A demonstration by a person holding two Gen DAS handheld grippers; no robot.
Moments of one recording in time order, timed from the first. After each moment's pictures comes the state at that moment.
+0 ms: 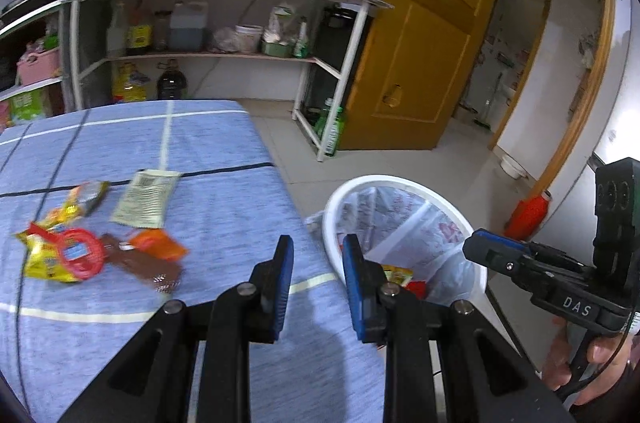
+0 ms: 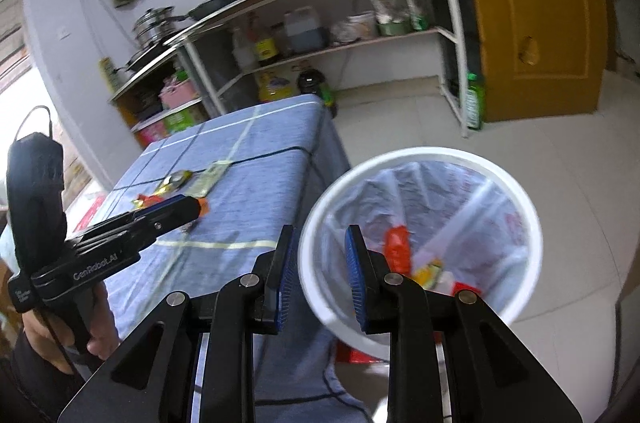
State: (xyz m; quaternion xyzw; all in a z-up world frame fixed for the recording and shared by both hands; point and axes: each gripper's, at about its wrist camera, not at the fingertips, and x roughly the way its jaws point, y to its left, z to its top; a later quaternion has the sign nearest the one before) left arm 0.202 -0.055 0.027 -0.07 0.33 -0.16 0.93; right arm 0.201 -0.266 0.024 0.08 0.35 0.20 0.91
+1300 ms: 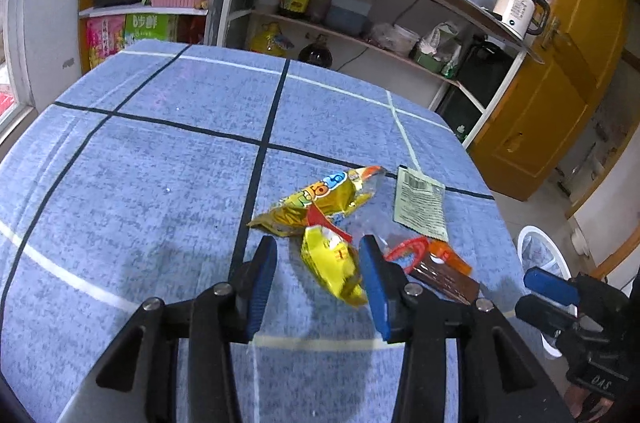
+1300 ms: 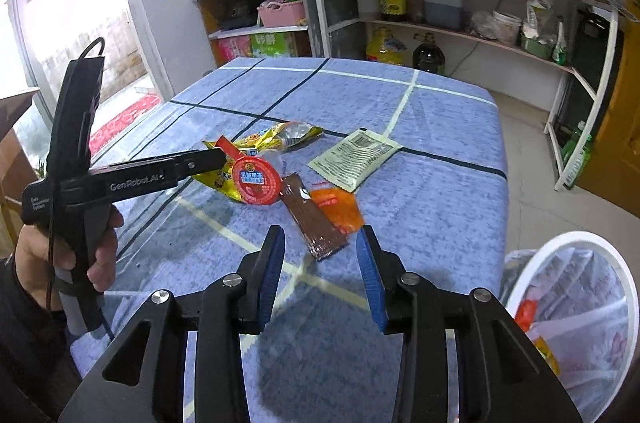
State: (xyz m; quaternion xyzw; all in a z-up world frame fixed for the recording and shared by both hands) left arm 0.221 0.141 -0.025 -0.17 0.37 0.02 0.91; right arm 0.250 -0.074 0.000 -0.07 0.38 0.34 0.86
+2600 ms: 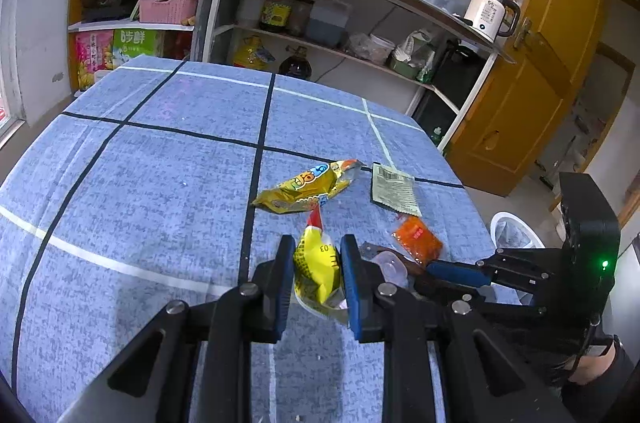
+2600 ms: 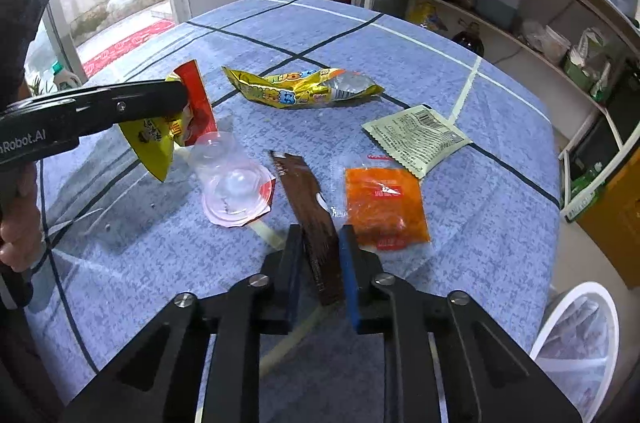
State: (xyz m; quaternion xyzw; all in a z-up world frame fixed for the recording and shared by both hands) left arm 0.179 0.148 -0.003 -0.16 0.34 -0.02 0.93; right arm 0.249 -0.019 -0.031 -0.18 0.41 0.35 0.82
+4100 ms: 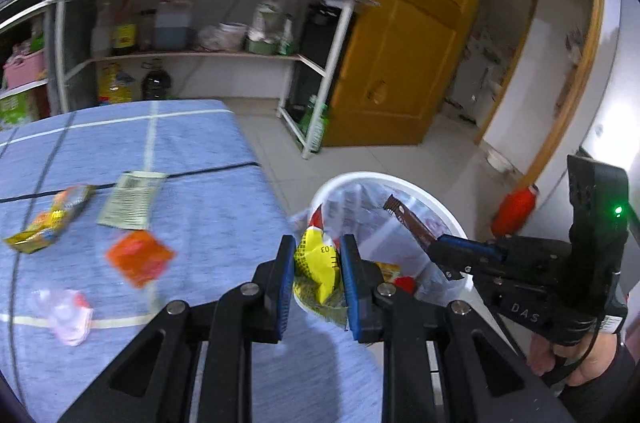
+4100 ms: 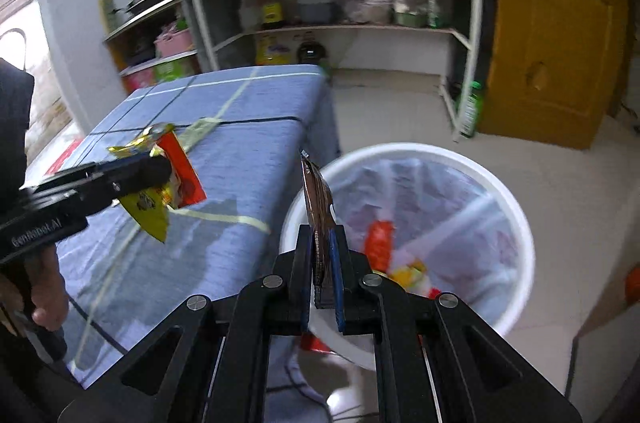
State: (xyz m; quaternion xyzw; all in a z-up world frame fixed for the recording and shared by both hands) left arm 0.208 -0.072 0.025 -0.07 0.34 -0.20 0.92; right arm 0.209 -0.266 0.009 -0.01 0.39 0.16 0.91
